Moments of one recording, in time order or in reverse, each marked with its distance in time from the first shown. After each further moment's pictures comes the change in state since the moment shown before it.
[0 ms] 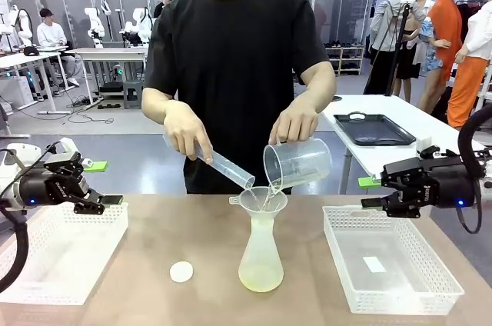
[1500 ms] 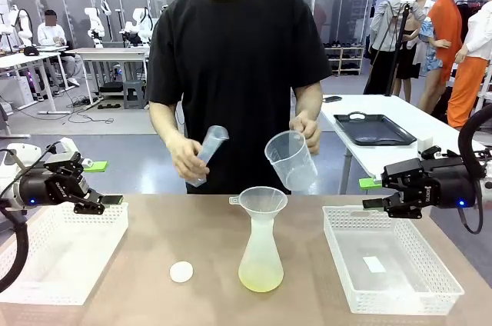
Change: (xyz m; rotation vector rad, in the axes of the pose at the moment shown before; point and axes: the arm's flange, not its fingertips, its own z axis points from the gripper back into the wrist) left arm 0.000 0.000 0.000 0.000 0.000 0.000; right arm 0.000 -0.001 0.001 -0.011 -0.002 0.000
